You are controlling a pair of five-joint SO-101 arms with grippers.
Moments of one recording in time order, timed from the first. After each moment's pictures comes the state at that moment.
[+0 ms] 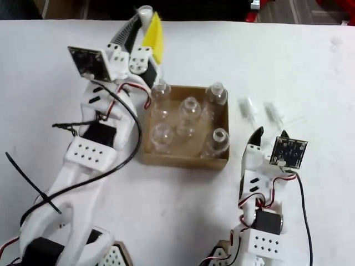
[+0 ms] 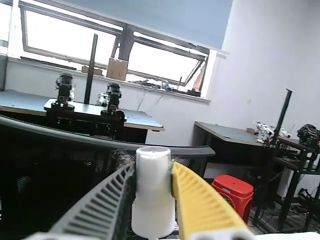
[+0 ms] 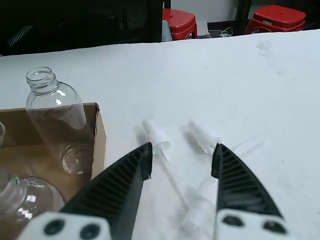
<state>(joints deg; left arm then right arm) 11.7 -26.5 37.5 -13.8 14.5 9.5 -91.2 95.3 20.6 3.1</state>
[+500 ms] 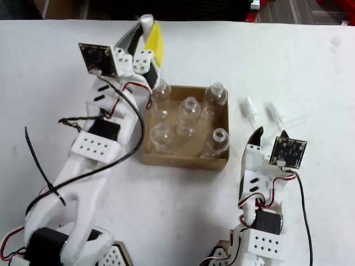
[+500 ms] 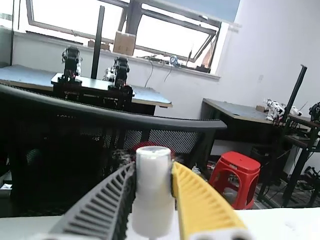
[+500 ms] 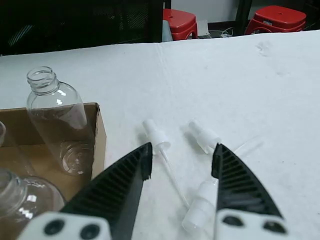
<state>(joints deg) 11.1 -21.6 38.1 -13.8 14.5 9.4 -91.2 95.4 20.6 3.2</state>
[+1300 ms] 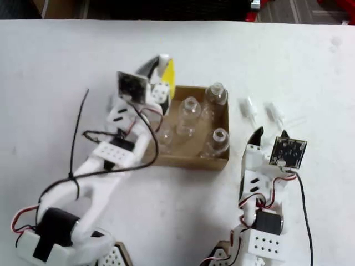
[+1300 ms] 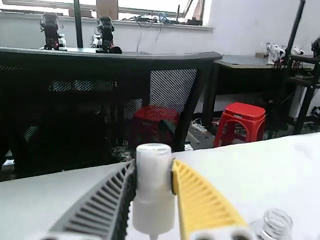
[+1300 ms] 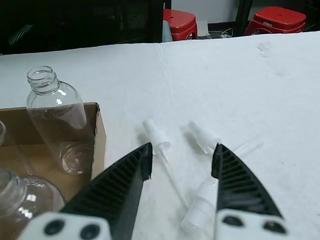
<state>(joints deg) 15.1 -10.8 53.3 -33.1 5.1 9.4 -91.2 95.4 20.6 3.6</state>
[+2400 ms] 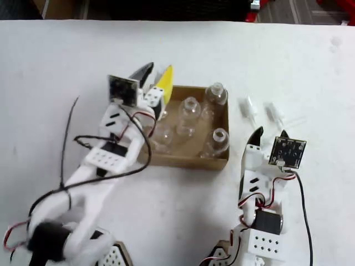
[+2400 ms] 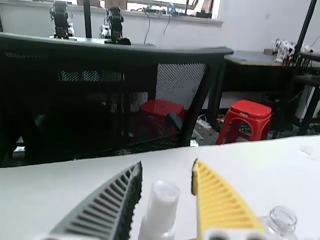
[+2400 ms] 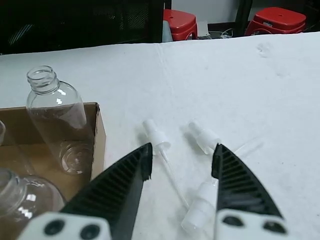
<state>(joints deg) 12.8 -19.4 57.2 -26.5 7.6 9.3 -91.2 95.4 20.6 3.7</state>
